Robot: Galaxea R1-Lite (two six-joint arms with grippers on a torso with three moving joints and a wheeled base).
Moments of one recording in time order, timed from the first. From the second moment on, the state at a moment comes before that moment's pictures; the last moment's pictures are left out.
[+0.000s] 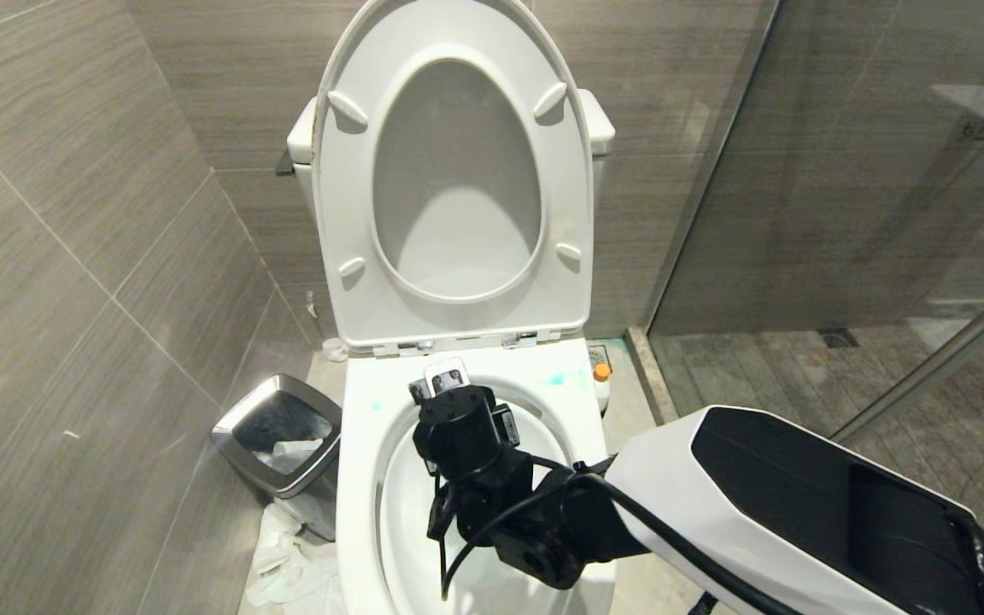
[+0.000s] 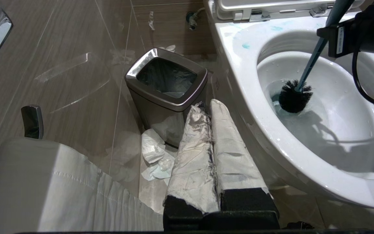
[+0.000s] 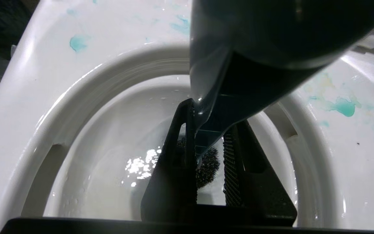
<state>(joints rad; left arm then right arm) 0.00 0.00 0.00 0.00 0.00 0.00 0.92 2.49 -1.57 -0.61 -0.67 0.02</state>
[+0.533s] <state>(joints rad) 0.00 0.00 0.00 0.00 0.00 0.00 0.95 2.17 -1.52 -0.48 -0.67 0.00</state>
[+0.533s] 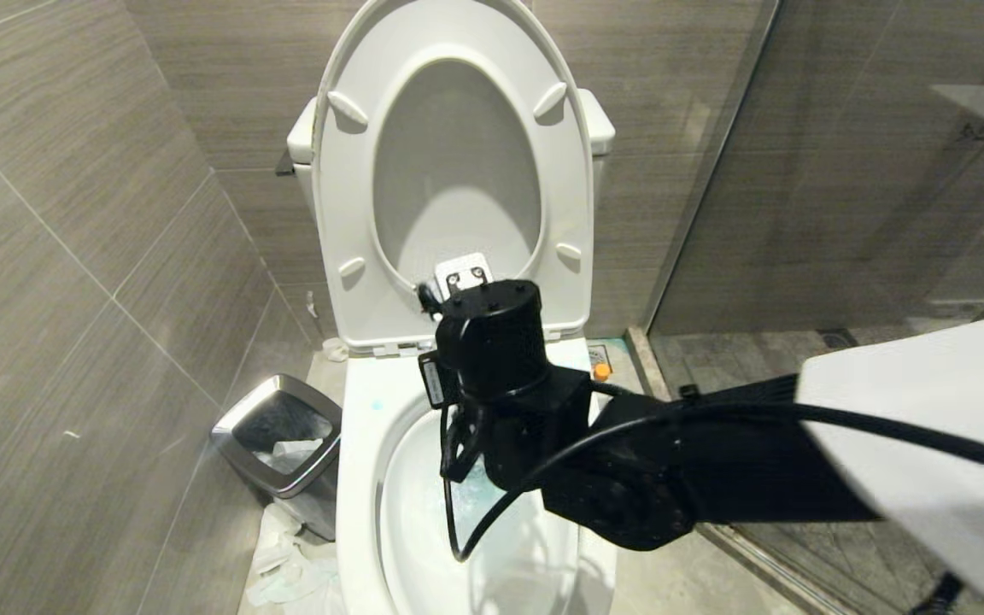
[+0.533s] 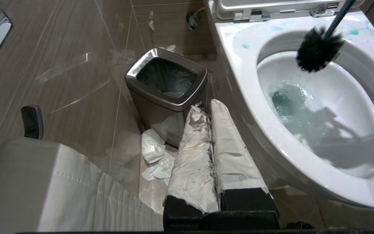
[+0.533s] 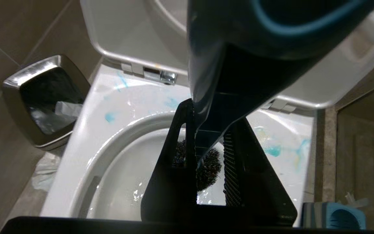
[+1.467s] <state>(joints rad) 0.00 0.00 0.00 0.00 0.00 0.00 0.57 1.64 -1.39 0.01 -0.63 0.02</state>
